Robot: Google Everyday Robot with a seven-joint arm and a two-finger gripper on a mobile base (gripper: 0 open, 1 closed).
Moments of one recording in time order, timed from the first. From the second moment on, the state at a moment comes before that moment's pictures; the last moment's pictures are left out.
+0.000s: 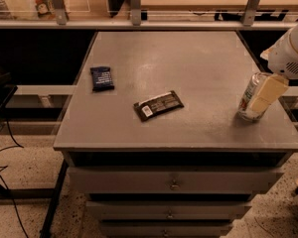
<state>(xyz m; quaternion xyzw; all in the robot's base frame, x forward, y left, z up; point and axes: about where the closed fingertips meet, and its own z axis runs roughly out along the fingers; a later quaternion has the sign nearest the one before) 0.556 -0.277 0.884 -0.54 0.82 -0.02 0.21</state>
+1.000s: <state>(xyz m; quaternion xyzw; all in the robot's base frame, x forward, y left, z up) 0.551 -0.291 0.888 -0.54 0.82 -0.02 0.21</state>
